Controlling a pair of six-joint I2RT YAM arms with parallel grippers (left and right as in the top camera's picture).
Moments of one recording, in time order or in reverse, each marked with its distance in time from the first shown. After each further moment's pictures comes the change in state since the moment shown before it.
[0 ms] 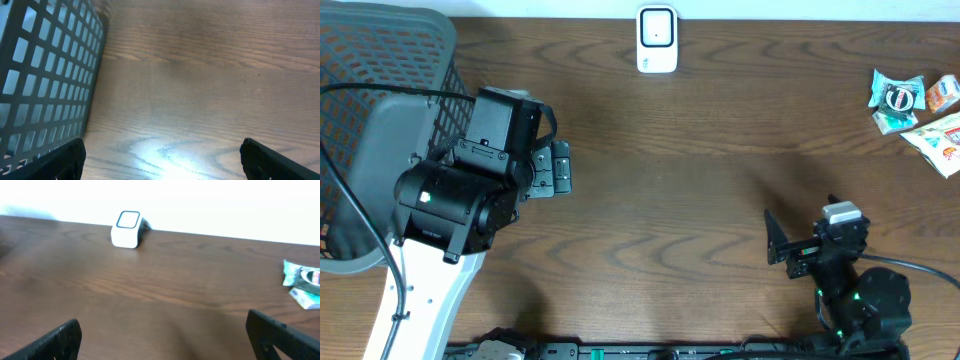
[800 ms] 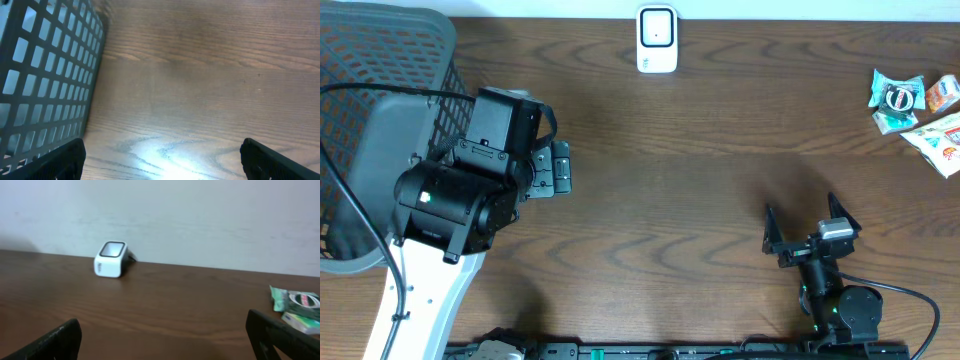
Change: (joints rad) left arm 0.000 0.000 0.000 0.000 0.000 0.000; right arm -0.050 -0.195 -0.379 0.417 0.018 -0.004
